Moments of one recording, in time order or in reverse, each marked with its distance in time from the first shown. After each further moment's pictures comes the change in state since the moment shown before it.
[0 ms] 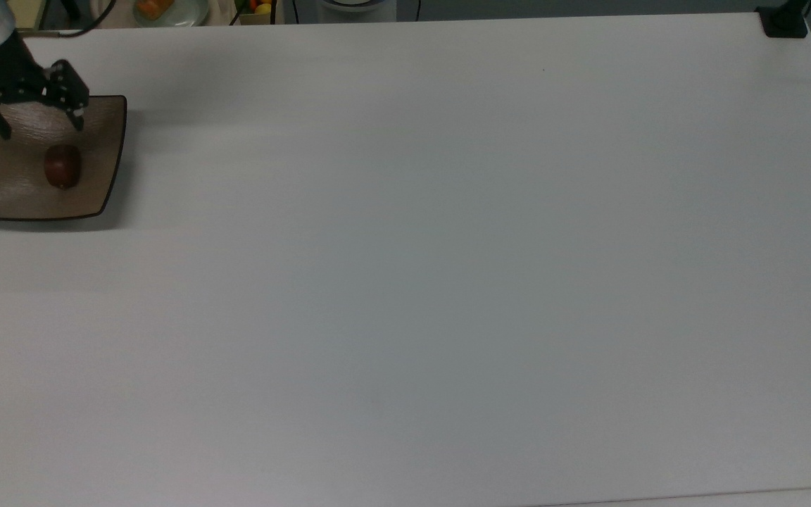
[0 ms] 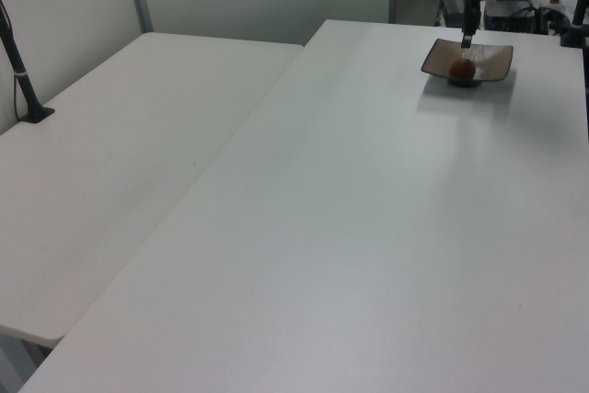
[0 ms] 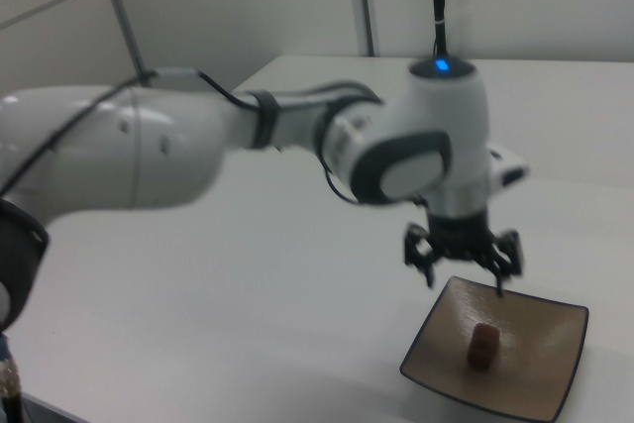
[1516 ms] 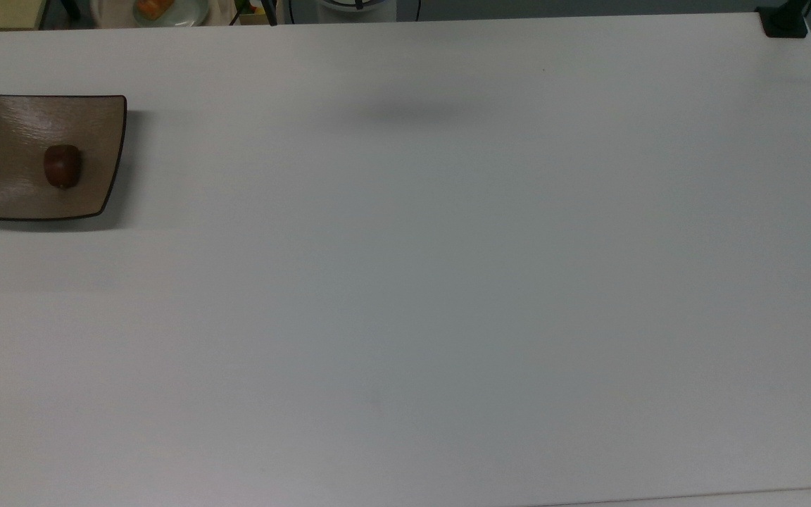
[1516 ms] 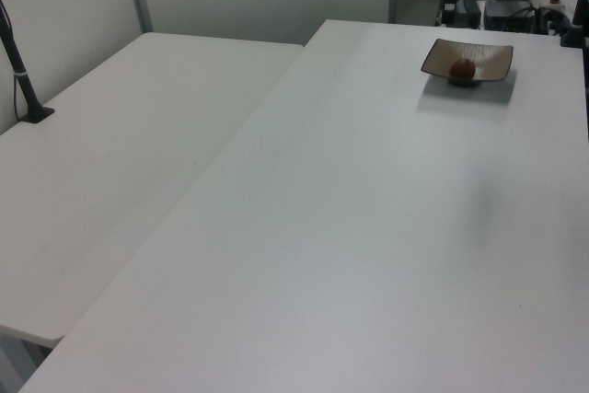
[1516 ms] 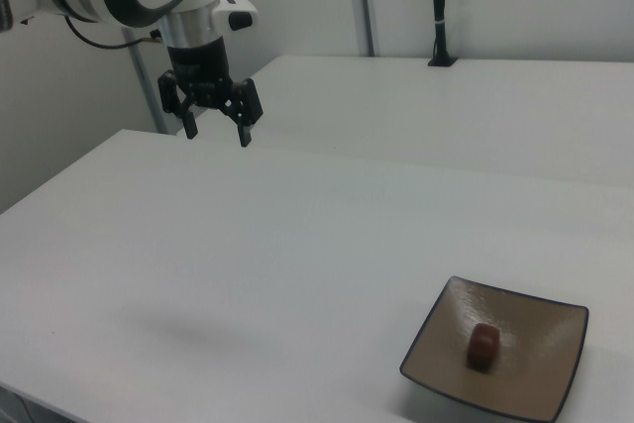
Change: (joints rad) arm 0.549 -0.377 0.009 -0.008 0.034 -0.413 0.593
